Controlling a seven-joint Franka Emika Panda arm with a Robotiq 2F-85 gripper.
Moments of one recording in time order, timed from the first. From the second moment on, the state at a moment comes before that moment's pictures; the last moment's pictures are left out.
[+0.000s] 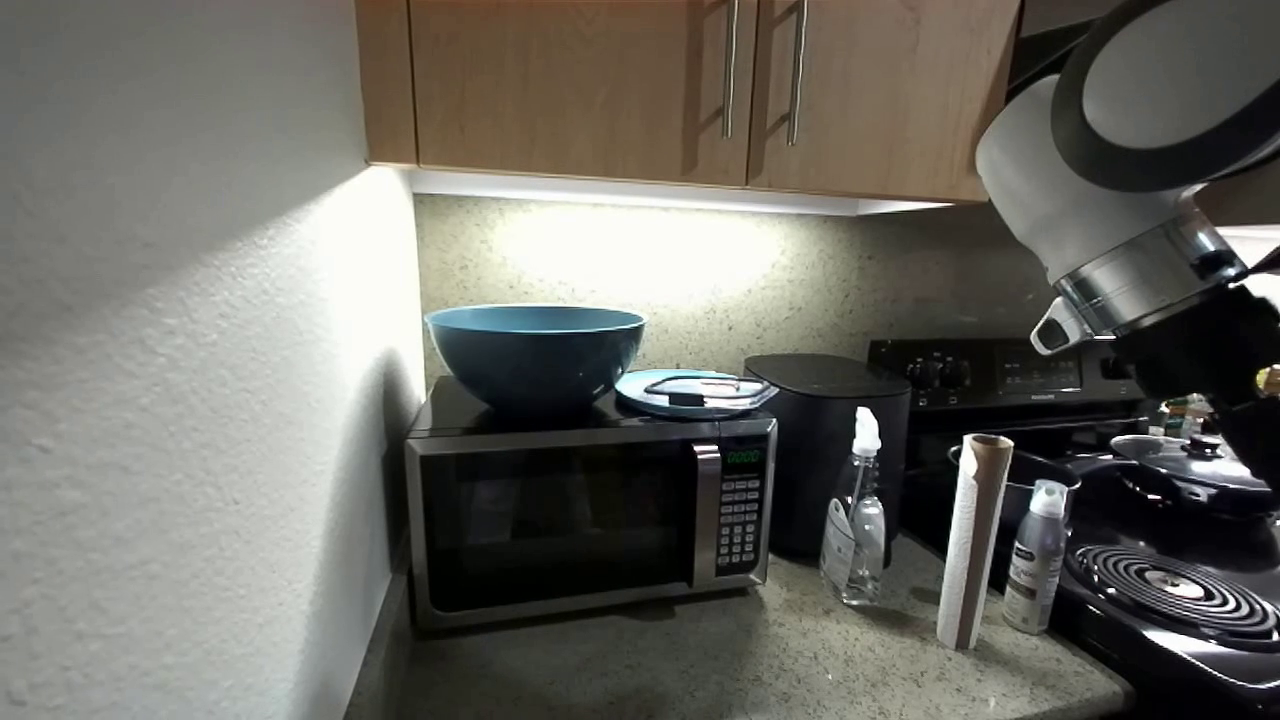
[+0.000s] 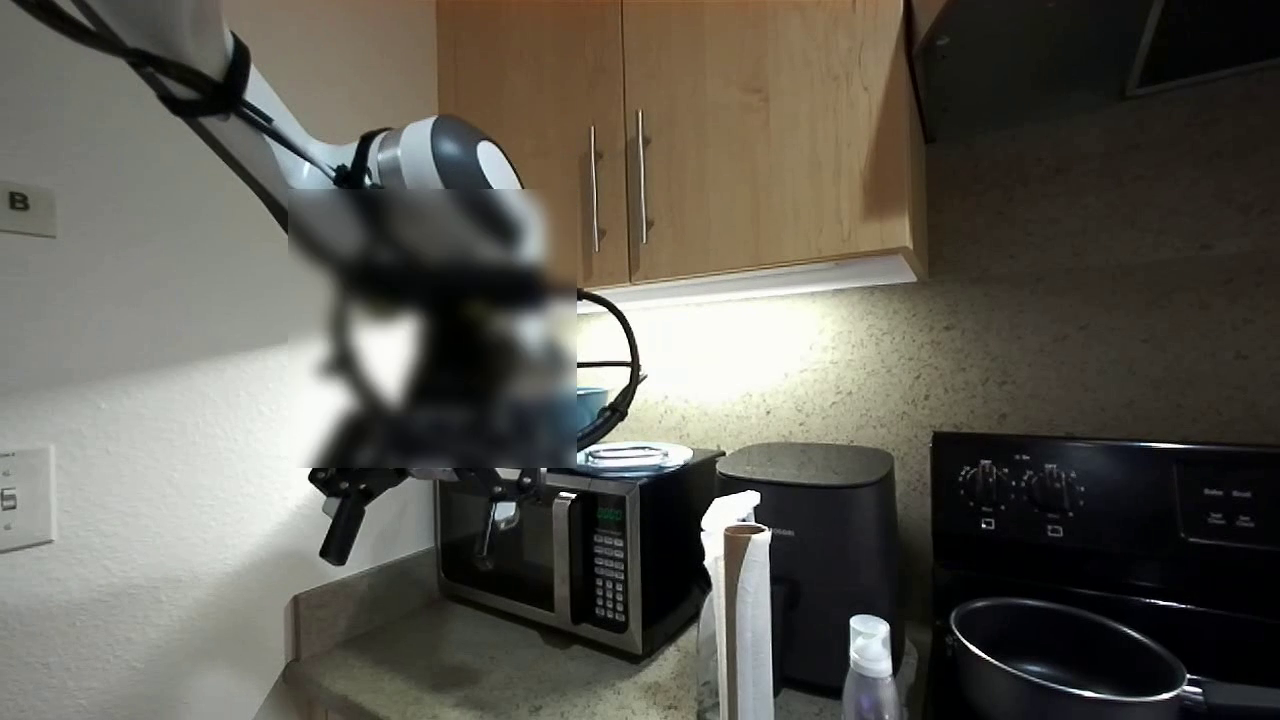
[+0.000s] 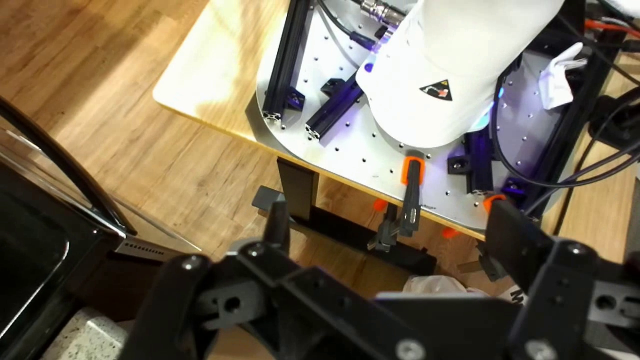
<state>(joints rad) 0.09 -0.39 -0.04 -2.46 -0.19 1.43 -0.29</state>
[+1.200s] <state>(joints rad) 0.11 -0.15 0.01 -2.53 -0.21 2.52 -0.28</state>
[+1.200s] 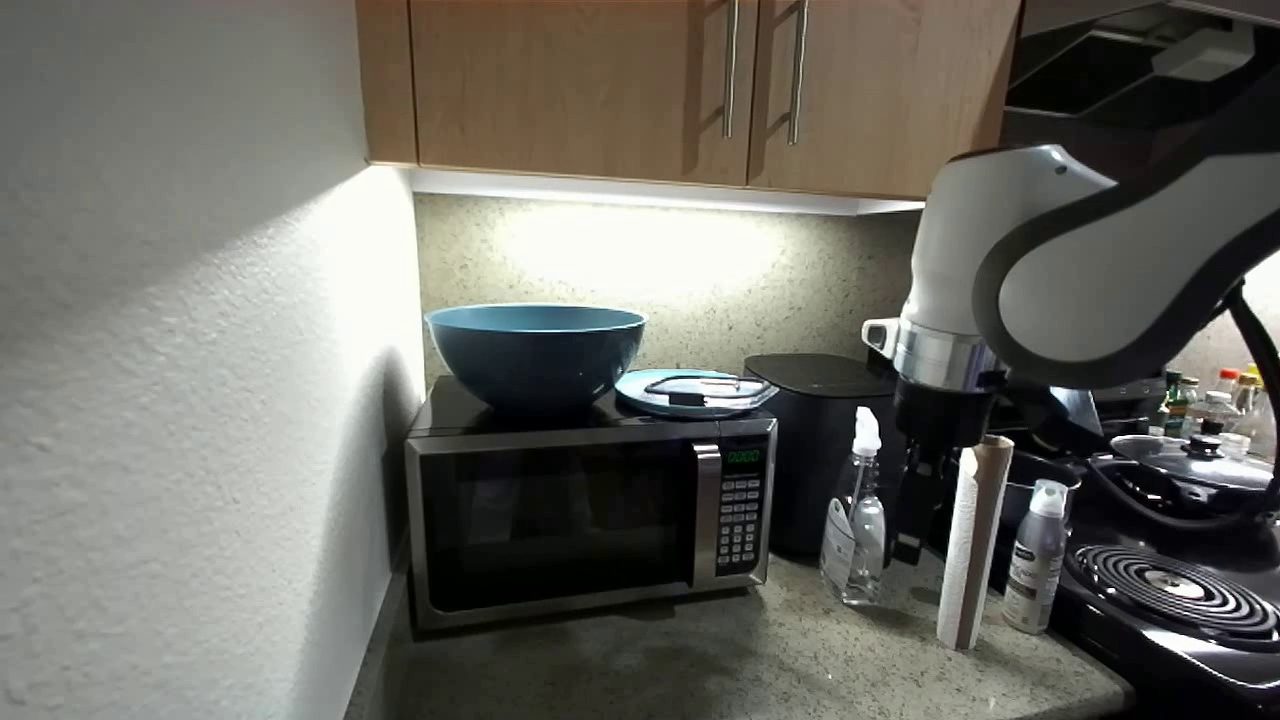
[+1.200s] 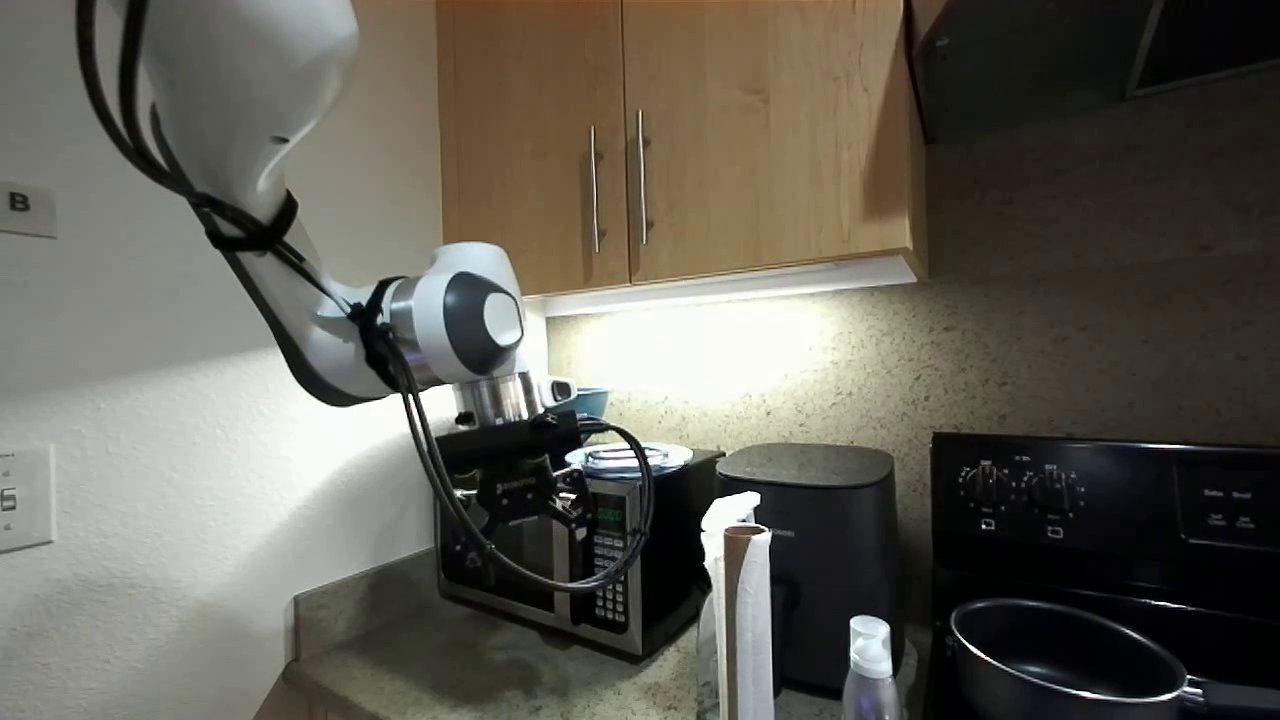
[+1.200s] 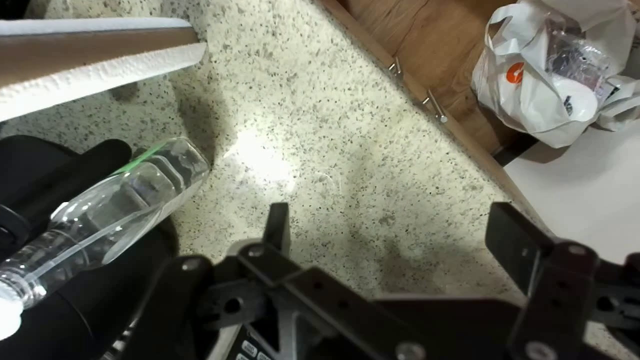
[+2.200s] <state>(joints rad) 0.08 0.14 -0.04 -2.44 -0.57 3.12 0.04</state>
